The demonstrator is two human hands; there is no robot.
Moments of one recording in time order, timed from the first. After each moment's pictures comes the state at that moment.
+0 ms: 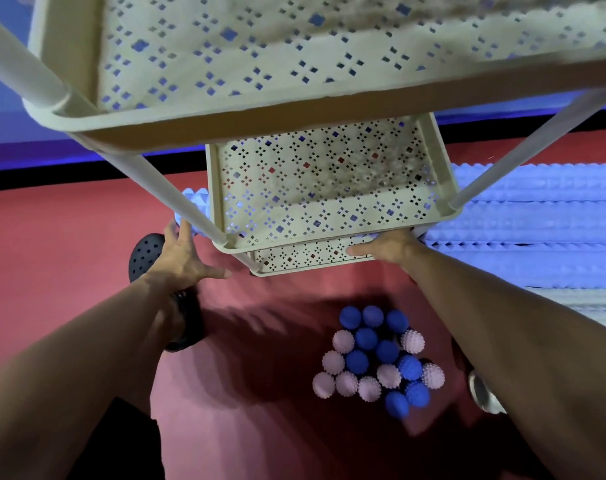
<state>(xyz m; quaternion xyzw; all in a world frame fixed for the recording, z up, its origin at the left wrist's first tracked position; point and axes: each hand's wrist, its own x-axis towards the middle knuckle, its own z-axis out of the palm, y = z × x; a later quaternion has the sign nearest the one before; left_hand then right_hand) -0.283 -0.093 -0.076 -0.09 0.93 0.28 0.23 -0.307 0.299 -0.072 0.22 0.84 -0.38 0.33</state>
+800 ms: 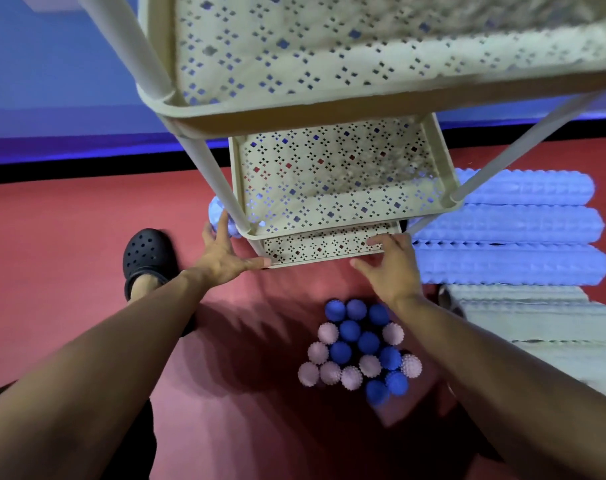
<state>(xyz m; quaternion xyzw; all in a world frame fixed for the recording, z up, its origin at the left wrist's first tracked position) -0.269 -0.013 -0.068 -0.10 0.88 0.38 0.26 -0.226 0.311 -0.050 0.14 0.93 -0.31 0.10</state>
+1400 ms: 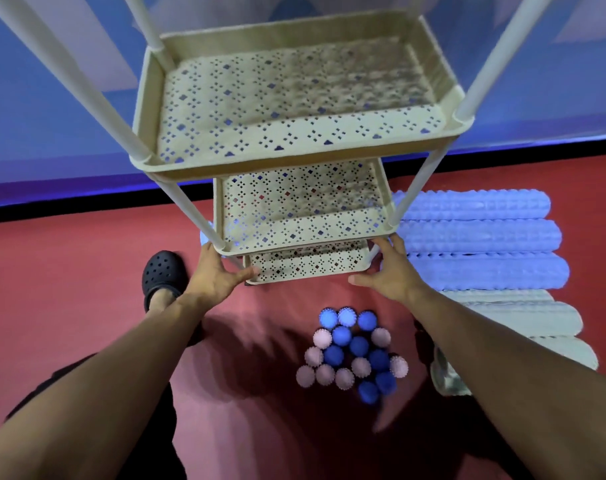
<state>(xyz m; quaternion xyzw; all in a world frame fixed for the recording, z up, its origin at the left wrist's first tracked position) -0.237 -0.014 0.004 -0.02 0.90 0.42 0.13 -0.218 0.345 0.017 0.09 0.89 -0.41 0.17</state>
